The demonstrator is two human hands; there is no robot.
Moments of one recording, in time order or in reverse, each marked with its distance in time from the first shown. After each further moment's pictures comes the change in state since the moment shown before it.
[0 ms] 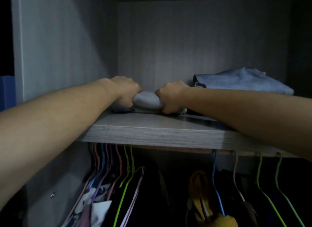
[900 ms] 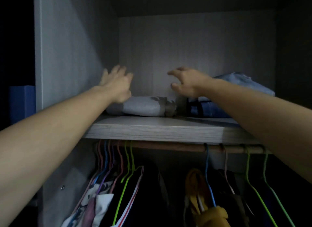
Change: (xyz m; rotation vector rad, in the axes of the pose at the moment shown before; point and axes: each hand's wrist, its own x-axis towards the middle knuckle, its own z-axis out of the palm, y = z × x) left_hand -0.031 -0.004 -0.016 -0.114 0.268 -0.298; right_hand -0.049 0.061 -0.018 0.402 0.259 0.143
